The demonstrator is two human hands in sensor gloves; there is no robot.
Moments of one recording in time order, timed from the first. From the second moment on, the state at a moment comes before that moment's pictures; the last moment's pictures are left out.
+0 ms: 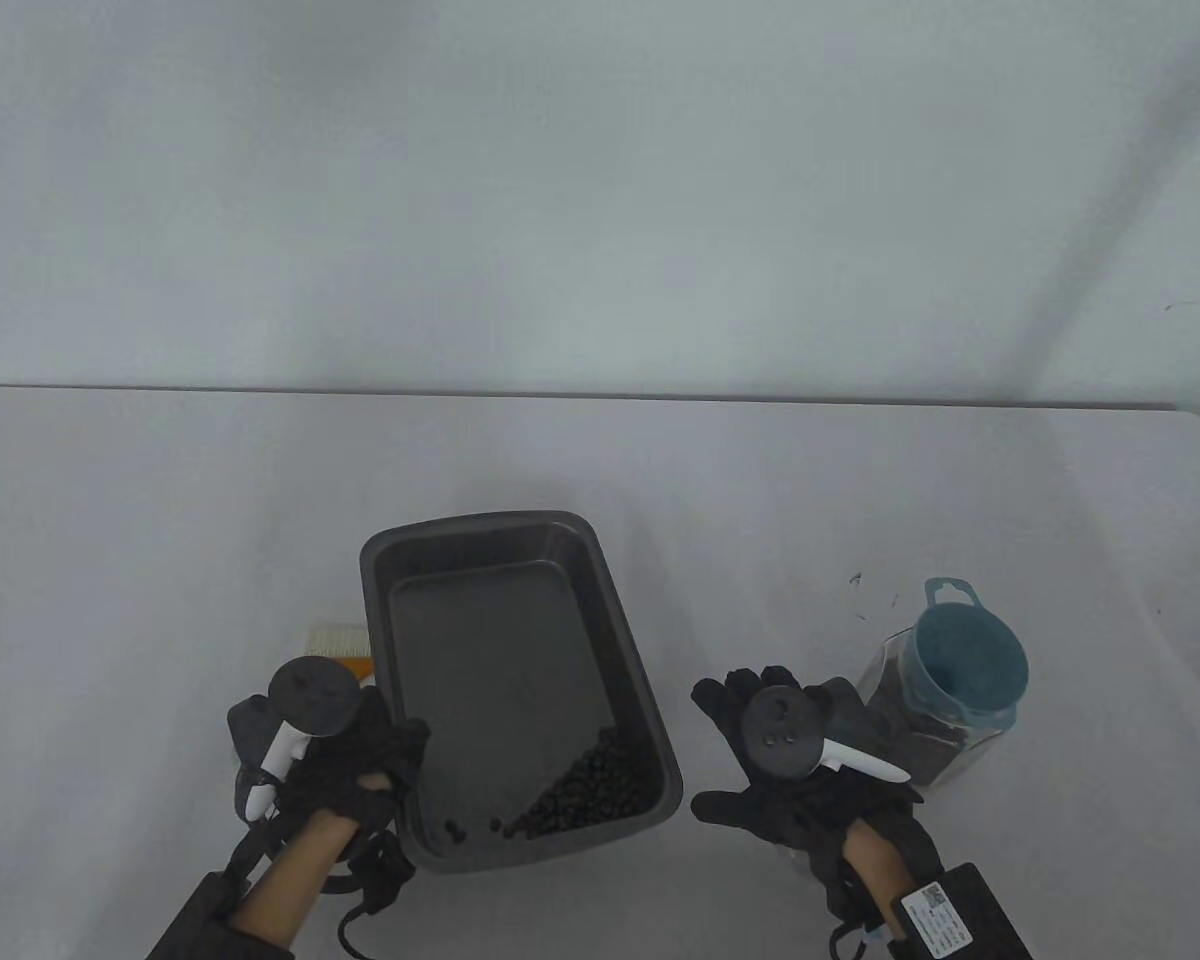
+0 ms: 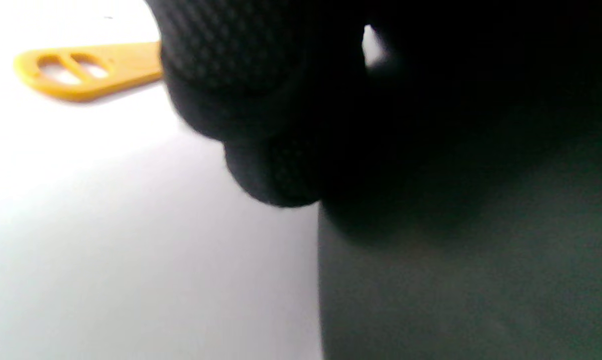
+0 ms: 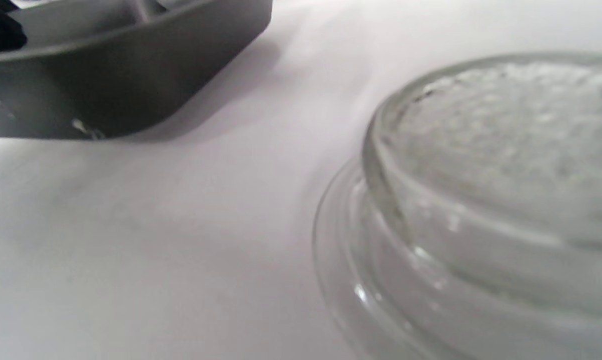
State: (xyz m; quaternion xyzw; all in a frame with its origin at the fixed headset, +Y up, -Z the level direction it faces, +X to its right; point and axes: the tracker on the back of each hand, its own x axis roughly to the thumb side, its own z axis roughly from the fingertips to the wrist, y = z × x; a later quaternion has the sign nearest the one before) left_hand -0.249 -0.727 -0.293 -0.15 0.12 0.32 0.93; right_hand 0.162 -0.725 -0.310 0.24 0.21 0.94 0.09
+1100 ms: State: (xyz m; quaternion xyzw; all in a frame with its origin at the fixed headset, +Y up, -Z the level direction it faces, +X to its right) left_hand -0.129 -0.545 -0.399 -0.03 -0.04 0.37 0.93; right_hand 0.162 -0.729 -0.307 0.24 0.22 0.94 0.09
